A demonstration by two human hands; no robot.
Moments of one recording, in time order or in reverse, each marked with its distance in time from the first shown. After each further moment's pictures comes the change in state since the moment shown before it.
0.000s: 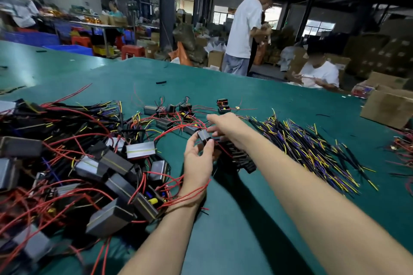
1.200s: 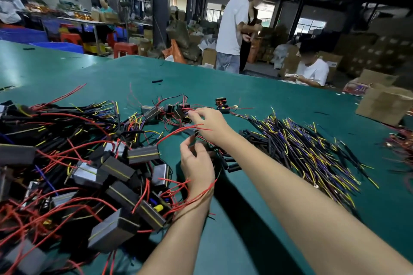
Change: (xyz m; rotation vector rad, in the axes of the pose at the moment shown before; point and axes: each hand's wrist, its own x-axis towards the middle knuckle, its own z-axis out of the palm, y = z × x) left_hand 0.001 -0.003 -0.002 0.184 0.273 0.008; right_hand 0.016 -0.005 0.033 -0.449 0.122 -0.446
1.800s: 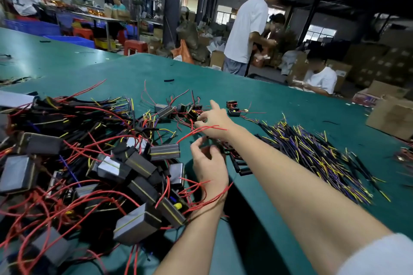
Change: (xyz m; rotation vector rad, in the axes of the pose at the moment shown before) left_hand -0.001 0.002 -0.002 -0.037 0.074 0.036; right_hand 0.036 0.001 0.017 -0.360 -0.274 0.095
